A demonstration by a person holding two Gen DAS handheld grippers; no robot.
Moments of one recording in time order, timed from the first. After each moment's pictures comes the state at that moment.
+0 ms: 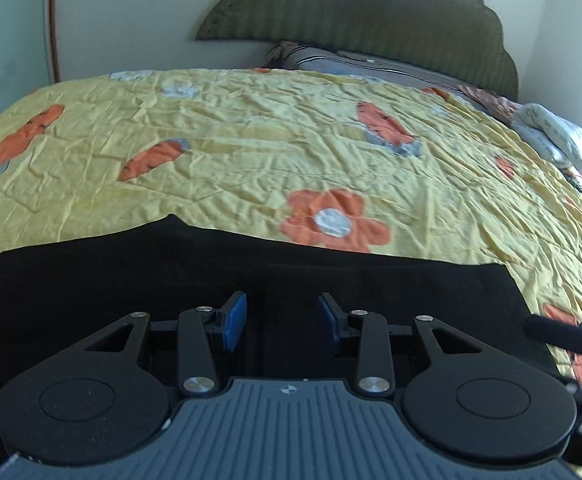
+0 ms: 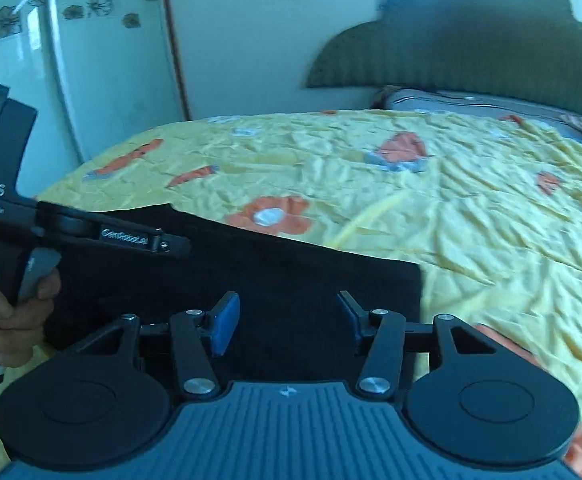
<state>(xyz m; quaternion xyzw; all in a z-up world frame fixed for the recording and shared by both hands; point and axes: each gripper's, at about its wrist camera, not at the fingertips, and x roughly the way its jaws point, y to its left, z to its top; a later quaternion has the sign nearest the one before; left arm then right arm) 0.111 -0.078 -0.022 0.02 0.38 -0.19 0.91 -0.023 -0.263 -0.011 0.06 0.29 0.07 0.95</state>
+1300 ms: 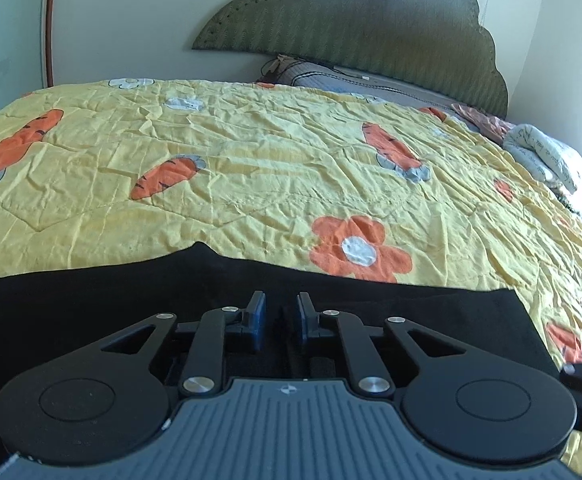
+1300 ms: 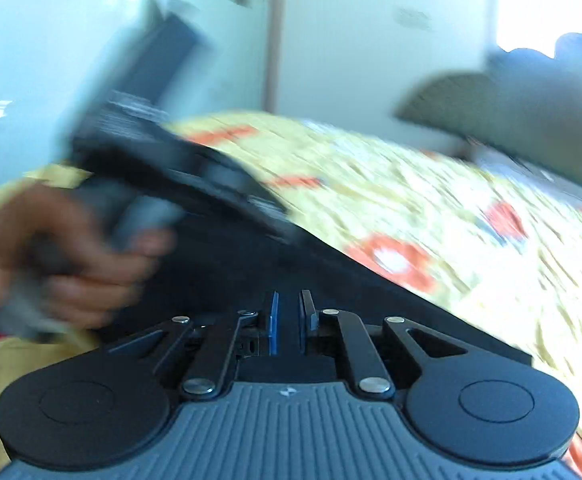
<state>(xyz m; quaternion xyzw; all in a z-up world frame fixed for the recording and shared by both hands) 0.129 -0.053 -0.021 0.01 0.36 -0.22 0.91 -0.010 -0.174 -0.006 -0.06 0.26 0.12 0.95</state>
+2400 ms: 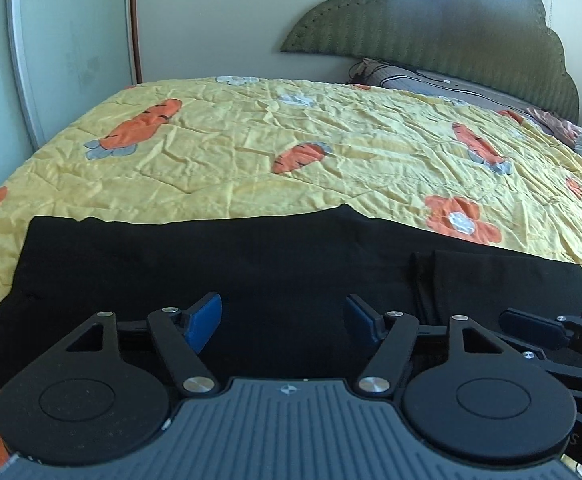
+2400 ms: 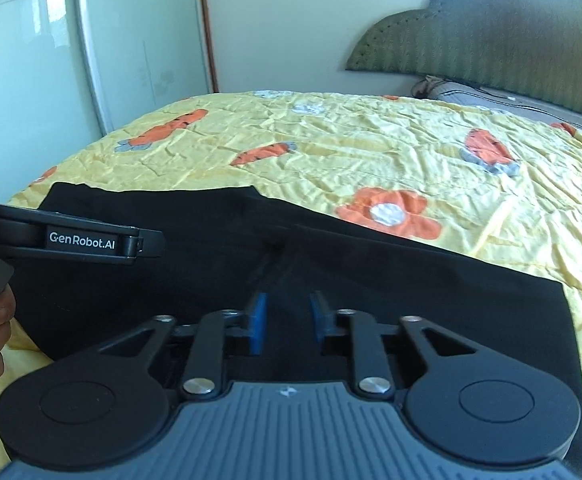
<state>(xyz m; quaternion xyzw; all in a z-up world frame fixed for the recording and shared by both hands) 0.085 0.025 -0.009 0.03 0.35 -0.09 0.93 0.014 -0.153 -0.012 0.03 0.30 0.08 0.95</state>
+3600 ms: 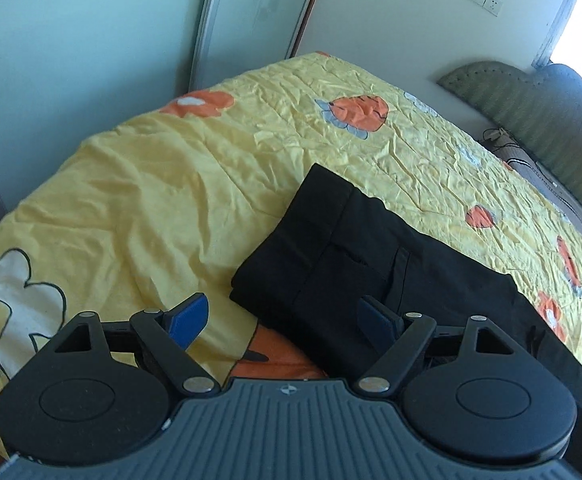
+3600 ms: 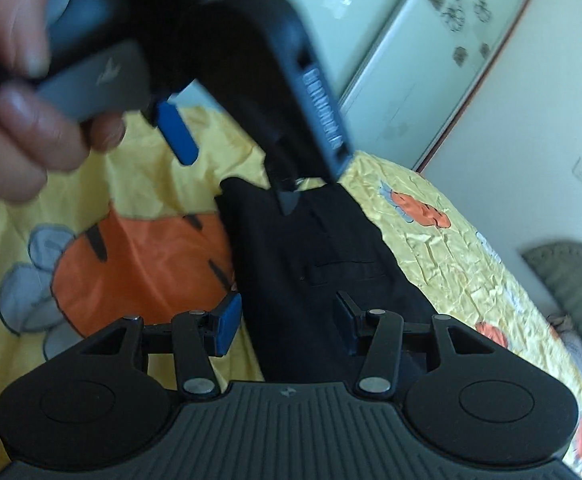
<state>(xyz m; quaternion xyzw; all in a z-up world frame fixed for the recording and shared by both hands) 0.050 0.232 0.011 -0.18 0.40 0.05 0.90 -0.020 0.093 -0.021 -0.34 0.18 0.29 0.88</state>
